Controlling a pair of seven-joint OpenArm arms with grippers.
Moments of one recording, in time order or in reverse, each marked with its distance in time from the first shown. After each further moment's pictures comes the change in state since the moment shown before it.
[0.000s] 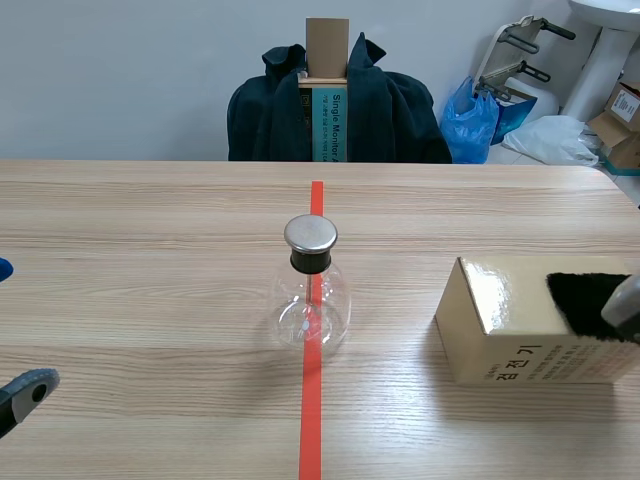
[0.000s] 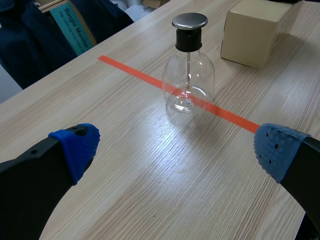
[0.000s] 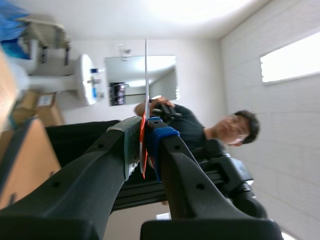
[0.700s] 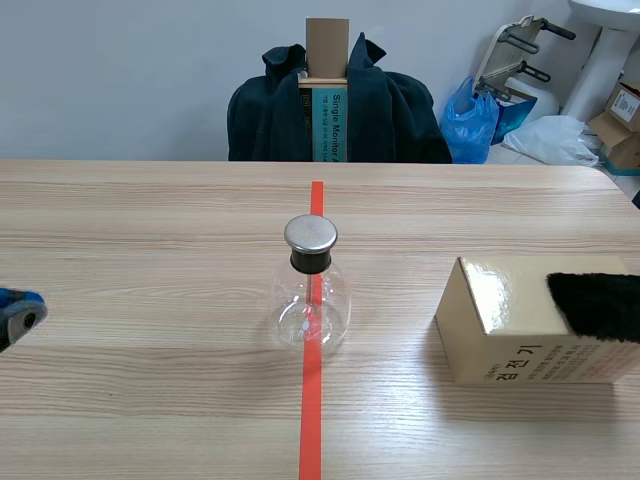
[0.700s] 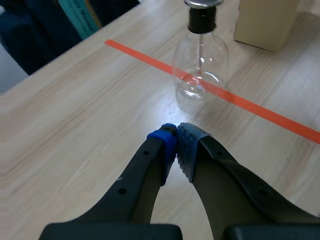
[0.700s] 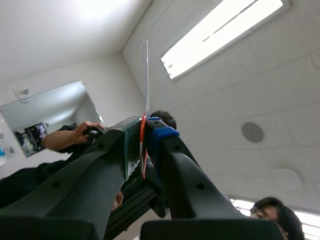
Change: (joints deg) left arm -5.2 2.1 0.5 -0.4 0.0 -0.2 7.0; right arm 4.2 0.0 5.7 20.0 13.0 -0.2 5.8
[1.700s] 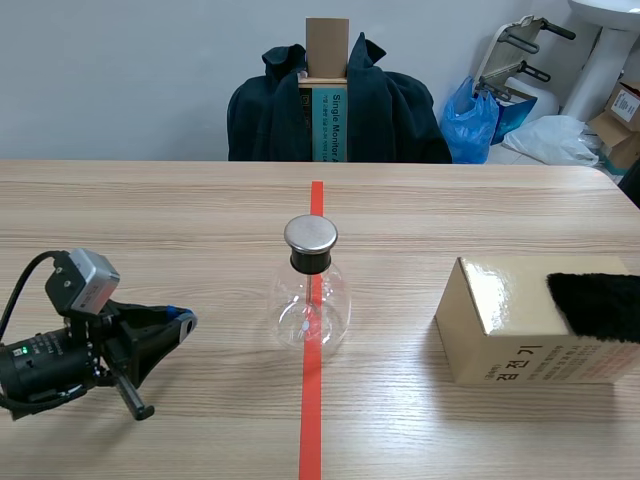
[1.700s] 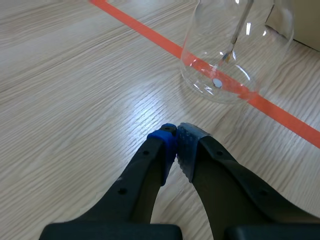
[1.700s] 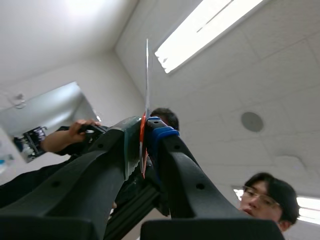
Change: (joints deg) left arm -41.3 15.4 32.7 -41.9 5.6 0.2 -2.2; right arm 6.0 0.0 0.5 -0.1 2.0 5.7 0.1
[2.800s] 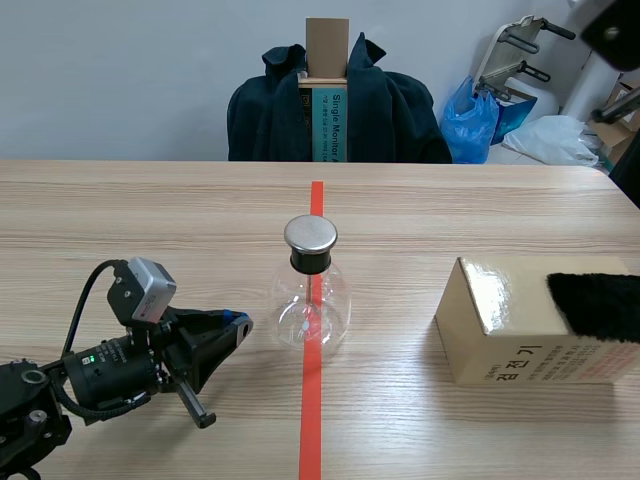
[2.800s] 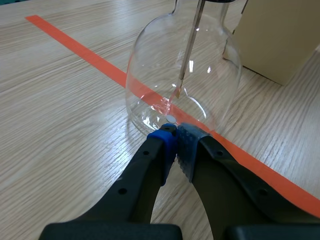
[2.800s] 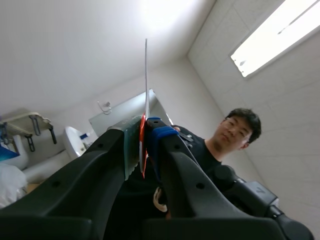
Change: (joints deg) left arm -2.6 6.5 5.0 -3.6 1.9 2.0 -4.9; right arm 14.8 0.0 -14.6 -11.6 -3.3 15.4 -4.6
